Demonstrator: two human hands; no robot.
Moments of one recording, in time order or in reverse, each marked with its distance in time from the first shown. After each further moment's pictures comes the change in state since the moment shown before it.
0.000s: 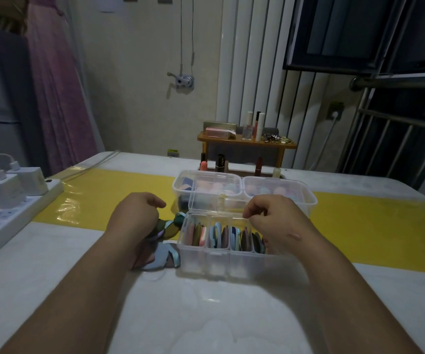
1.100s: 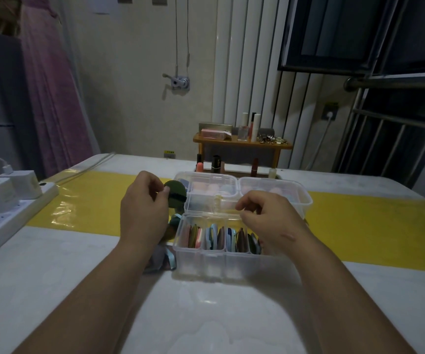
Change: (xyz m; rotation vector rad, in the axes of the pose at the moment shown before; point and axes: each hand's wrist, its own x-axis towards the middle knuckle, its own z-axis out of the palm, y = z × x) left_hand -0.024 0.020 0.017 -0.141 0.392 0.424; right_hand 0.003 0.004 0.005 0.078 0.081 -0.096
